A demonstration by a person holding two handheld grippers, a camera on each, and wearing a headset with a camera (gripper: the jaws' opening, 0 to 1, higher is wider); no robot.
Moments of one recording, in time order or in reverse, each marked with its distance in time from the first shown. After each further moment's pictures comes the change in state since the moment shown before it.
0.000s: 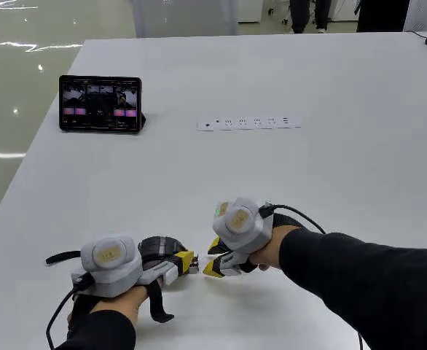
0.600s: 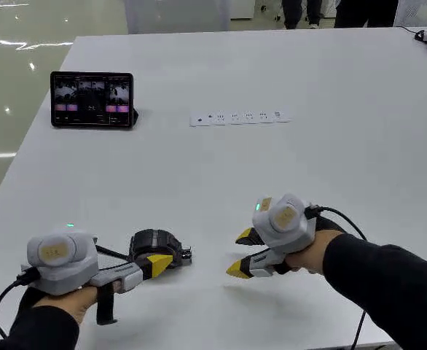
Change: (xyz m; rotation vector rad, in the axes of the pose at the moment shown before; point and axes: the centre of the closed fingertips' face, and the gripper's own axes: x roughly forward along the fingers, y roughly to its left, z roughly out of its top) left arm -0.034 0.016 0.007 0.166 0.011 -0.158; right arm -0.061 0.002 -0.043 0.101 -0.078 -0.079
